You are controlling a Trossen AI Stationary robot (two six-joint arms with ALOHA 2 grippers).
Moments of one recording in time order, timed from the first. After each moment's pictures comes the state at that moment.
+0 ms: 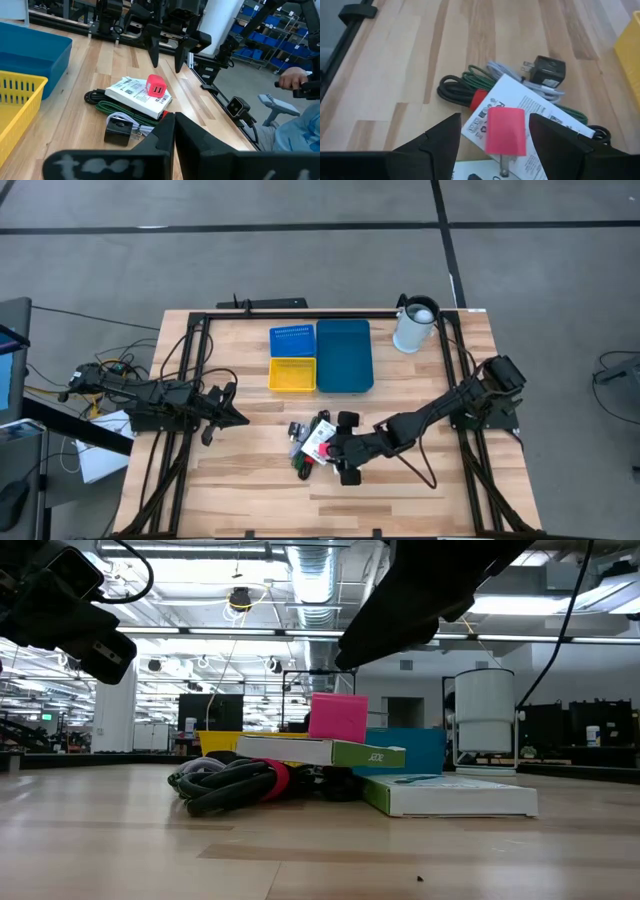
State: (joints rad) left arm -0.23 0.15 0.02 0.01 0.06 -0.31; right arm 0.43 1.78 1.11 -0.12 0.29 0.21
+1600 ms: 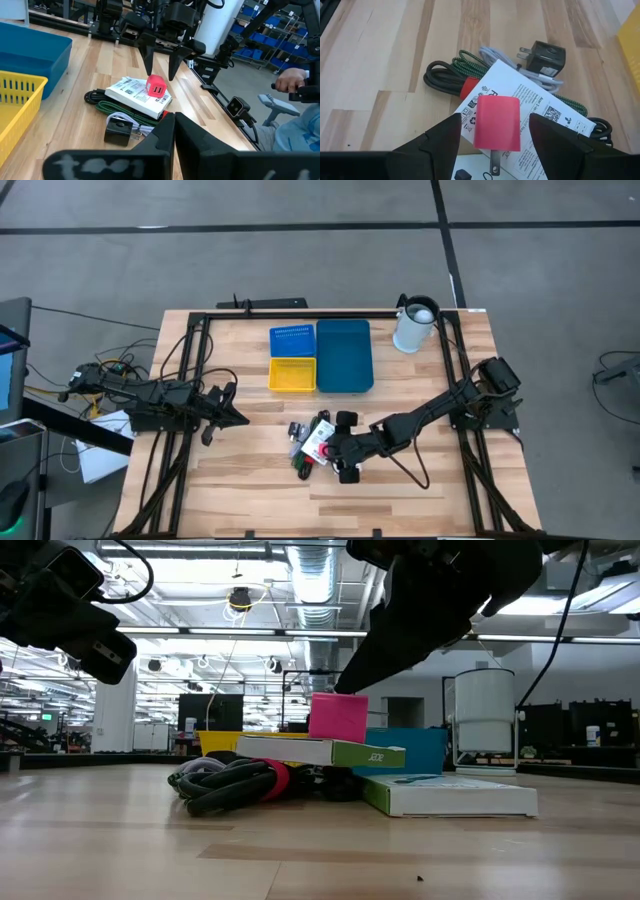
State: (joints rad) left arm -0.23 0.15 0.02 0.01 0.06 -0.31; right arm 0.42 1.82 1.11 -0.12 0.28 0.18
